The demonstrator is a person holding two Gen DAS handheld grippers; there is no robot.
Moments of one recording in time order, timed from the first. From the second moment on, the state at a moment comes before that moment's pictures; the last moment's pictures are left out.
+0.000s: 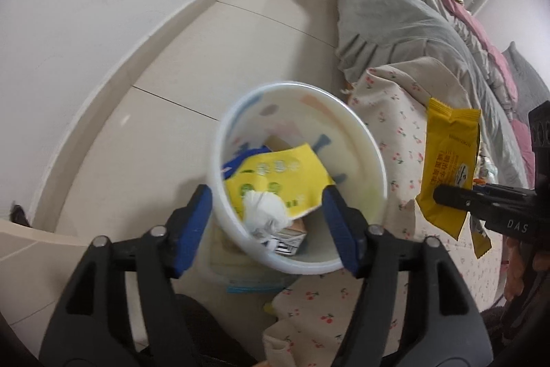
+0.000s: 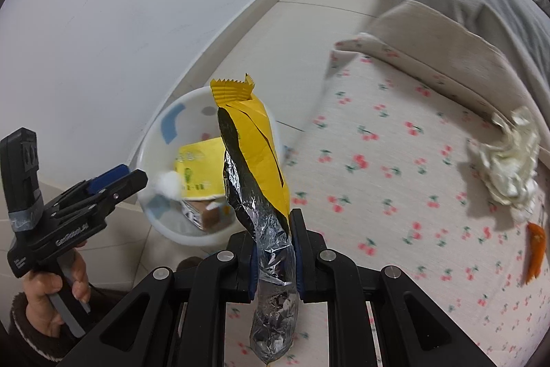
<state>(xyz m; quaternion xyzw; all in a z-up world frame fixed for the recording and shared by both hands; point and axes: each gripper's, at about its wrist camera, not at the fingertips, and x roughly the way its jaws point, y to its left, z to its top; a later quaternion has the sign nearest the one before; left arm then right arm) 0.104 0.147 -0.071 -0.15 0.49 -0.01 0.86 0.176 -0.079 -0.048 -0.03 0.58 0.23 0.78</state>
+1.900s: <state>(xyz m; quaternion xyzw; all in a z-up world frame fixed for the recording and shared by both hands) 0.122 0.061 -0.045 -0.06 0.51 -0.03 0.86 0.183 -0.241 -0.022 0.03 0.53 0.10 0.84</state>
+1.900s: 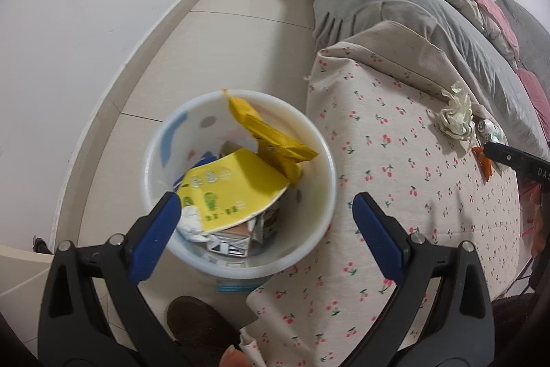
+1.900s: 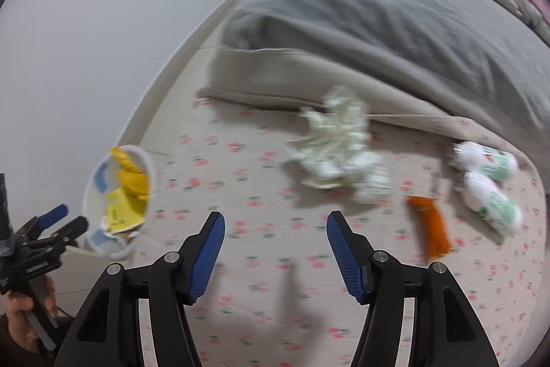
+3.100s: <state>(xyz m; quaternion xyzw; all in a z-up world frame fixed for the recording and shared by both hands) 0.192 -0.154 -0.045 0.07 0.50 -0.16 0.85 0.197 -0.414 -0.064 0.06 0.58 0.01 0.81</state>
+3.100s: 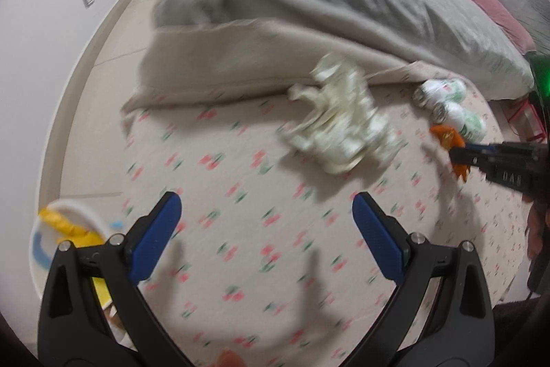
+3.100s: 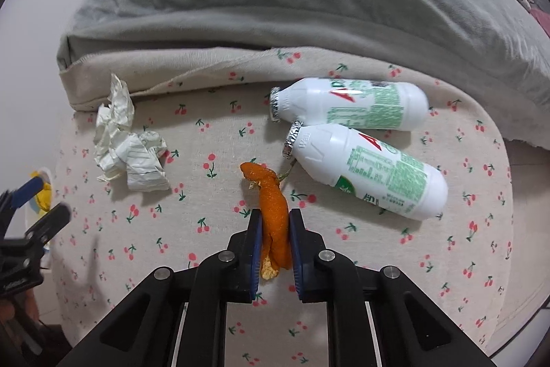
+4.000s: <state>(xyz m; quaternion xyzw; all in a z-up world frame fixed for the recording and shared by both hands) 0.206 -0.207 -0.043 0.07 0.49 -0.20 0.85 0.187 -0.426 -0.021 0.11 0.55 0.02 0.83</state>
